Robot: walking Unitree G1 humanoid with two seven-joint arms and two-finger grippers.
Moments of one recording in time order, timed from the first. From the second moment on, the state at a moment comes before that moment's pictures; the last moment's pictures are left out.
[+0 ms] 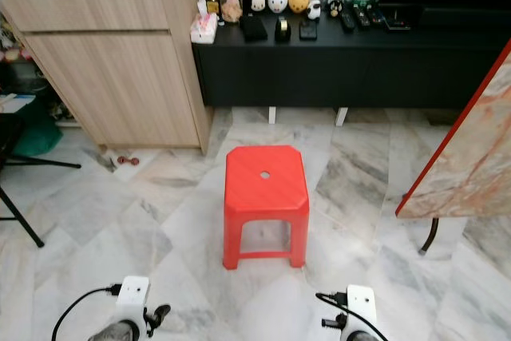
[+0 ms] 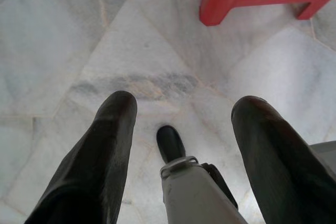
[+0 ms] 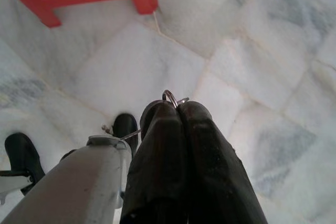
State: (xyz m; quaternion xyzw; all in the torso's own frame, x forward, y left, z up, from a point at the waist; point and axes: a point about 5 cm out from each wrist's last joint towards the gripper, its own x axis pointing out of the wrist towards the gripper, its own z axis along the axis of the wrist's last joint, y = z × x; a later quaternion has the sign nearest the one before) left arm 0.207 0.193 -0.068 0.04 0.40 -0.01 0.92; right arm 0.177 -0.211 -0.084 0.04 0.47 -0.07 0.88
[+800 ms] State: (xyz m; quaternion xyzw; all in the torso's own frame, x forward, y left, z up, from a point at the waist) left arm 0.206 0.191 -0.069 0.04 0.40 -0.01 0.92; right arm 0.184 -0.215 -0.079 0.05 0.45 -0.09 0.89
